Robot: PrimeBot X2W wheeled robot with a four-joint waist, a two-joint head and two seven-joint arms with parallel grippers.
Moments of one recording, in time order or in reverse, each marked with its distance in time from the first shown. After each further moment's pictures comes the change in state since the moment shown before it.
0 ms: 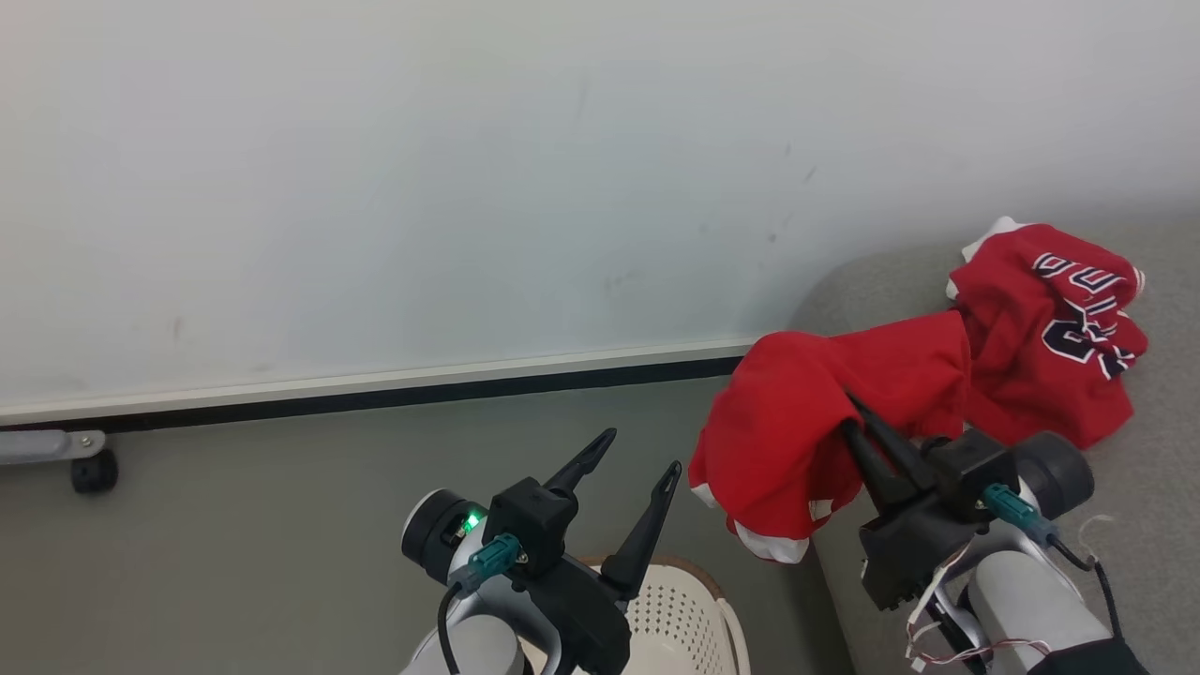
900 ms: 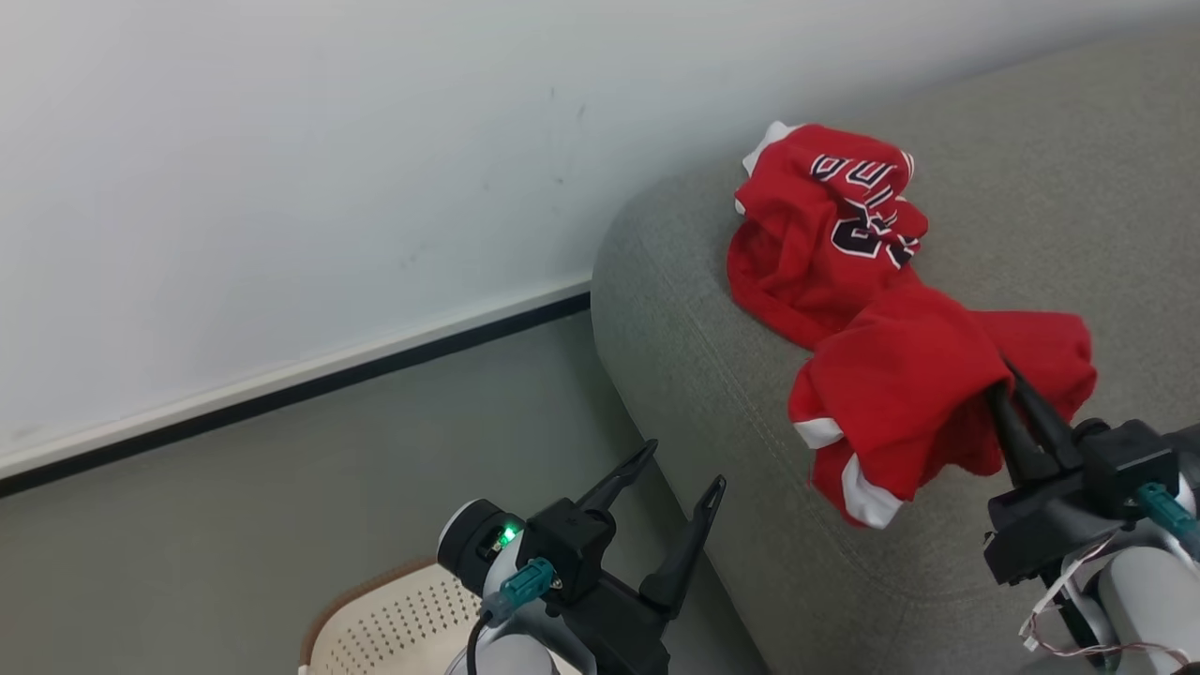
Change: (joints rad) left arm 0.032 -0.028 -0.027 -0.058 0.012 0.018 -0.021; right arm 0.101 -0.165 -0.134 -0.193 0.019 -0.068 0.000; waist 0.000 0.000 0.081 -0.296
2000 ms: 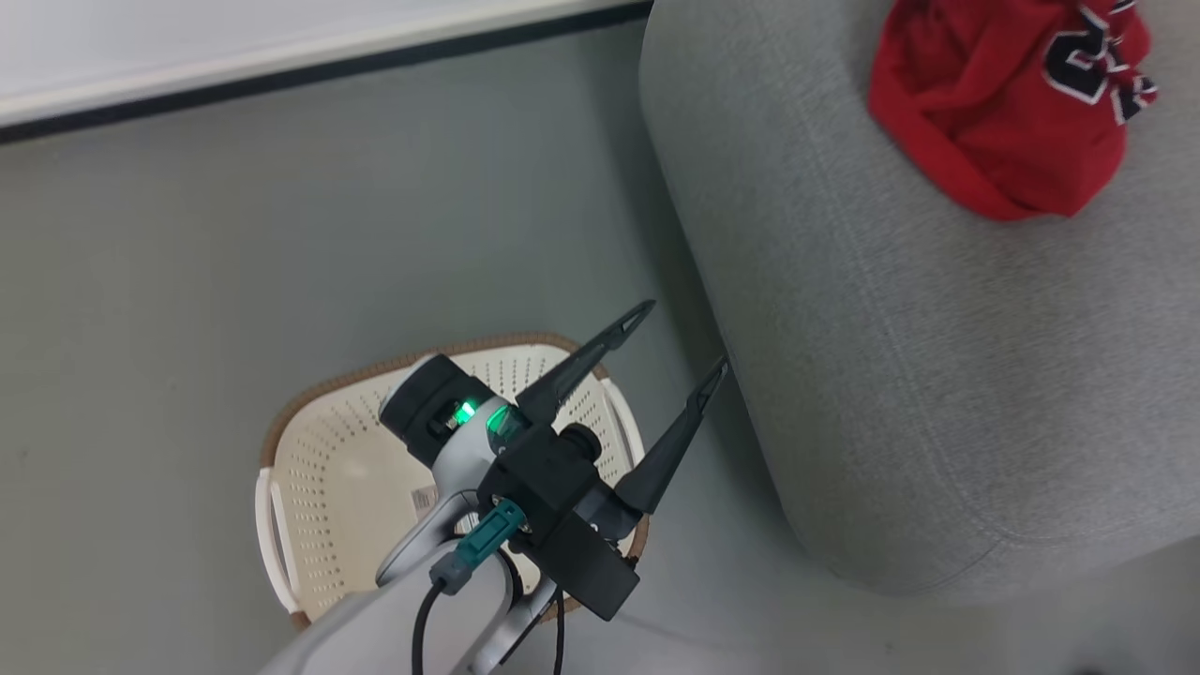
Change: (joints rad) left arm -0.158 0.144 0.000 -0.250 0.152 0.019 0.036; right arm -0.727 -0.208 -0.197 0.288 0.097 0.045 0.116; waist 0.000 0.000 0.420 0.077
